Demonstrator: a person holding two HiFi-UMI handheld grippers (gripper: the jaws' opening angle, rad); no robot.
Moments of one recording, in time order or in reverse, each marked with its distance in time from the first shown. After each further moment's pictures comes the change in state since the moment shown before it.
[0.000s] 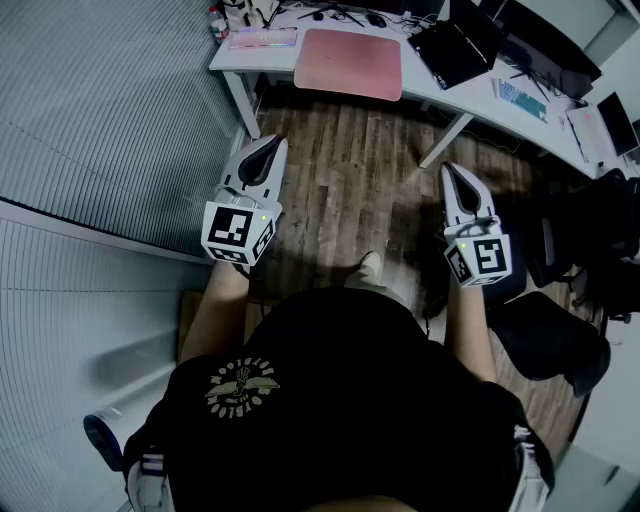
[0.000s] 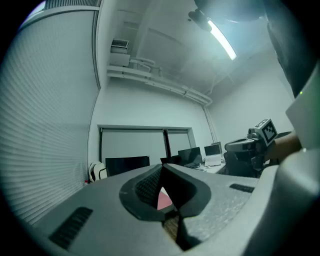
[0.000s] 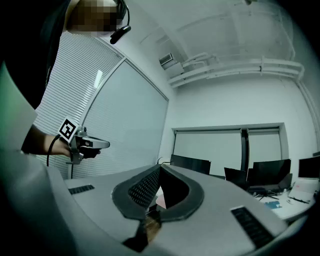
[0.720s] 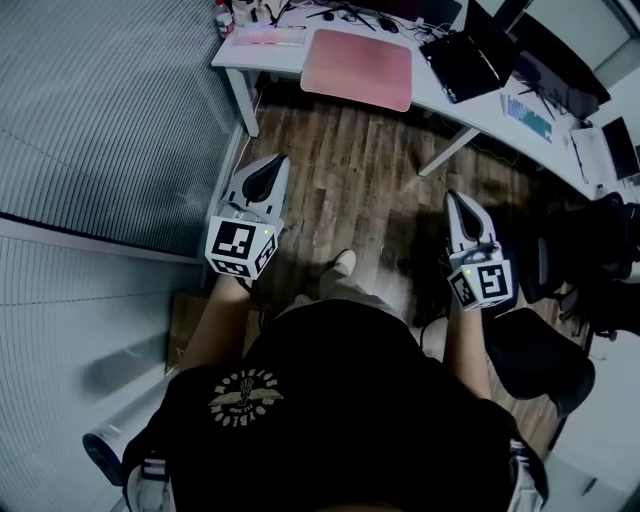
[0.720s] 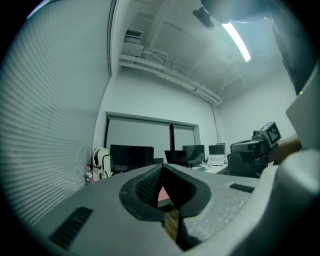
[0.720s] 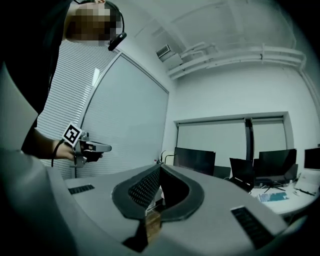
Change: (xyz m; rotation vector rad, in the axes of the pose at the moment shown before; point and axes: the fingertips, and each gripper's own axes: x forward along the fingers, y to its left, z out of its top) left arm 0.015 0.038 -0.053 -0.114 0.072 0.034; right arm 0.029 -0.001 -0.032 0.063 0.067 0.043
